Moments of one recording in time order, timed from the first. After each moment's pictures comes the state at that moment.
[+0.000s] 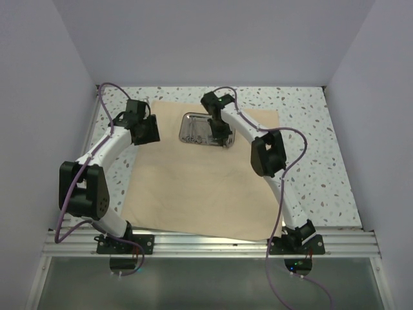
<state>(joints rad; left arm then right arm) -0.16 1.59 1.19 -0.54 -0.02 -0.34 0.57 2.53 2.36 -1.23 0.18 0.35</state>
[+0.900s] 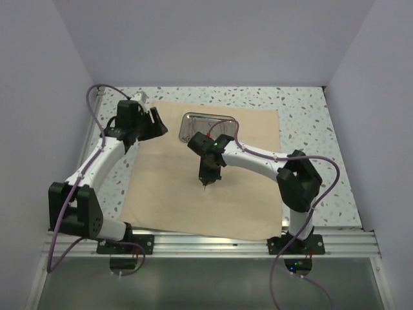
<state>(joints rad) -0.16 1.46 1.11 -0.39 0.16 -0.42 0.91 1.88 1.49 -0.91 0.06 1.00</state>
